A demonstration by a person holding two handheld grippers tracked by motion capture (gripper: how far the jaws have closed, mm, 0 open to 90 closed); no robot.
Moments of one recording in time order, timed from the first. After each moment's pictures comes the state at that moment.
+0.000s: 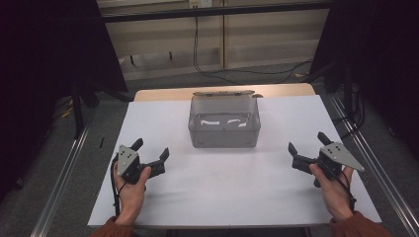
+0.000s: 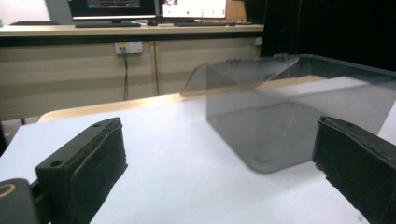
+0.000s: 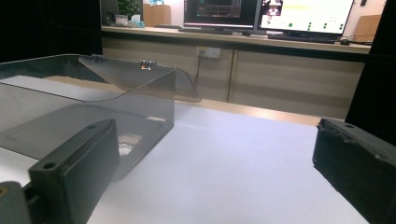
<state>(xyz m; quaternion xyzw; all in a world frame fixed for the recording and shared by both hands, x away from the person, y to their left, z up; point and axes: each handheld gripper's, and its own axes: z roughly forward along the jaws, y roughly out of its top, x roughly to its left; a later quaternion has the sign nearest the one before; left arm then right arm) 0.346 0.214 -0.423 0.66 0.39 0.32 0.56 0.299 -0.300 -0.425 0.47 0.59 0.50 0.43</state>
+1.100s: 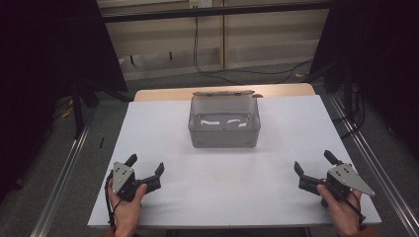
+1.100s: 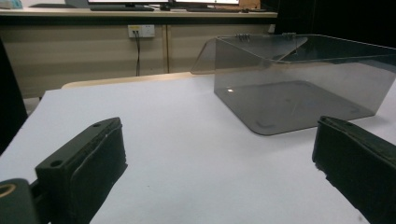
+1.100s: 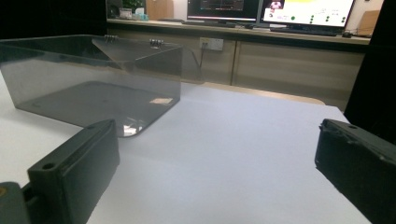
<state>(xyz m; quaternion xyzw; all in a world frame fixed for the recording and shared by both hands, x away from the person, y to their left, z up) 0.311 0.224 -0.435 0.66 0.42 0.32 0.54 0.254 -0.307 -0.446 0.47 0.60 0.50 0.42</state>
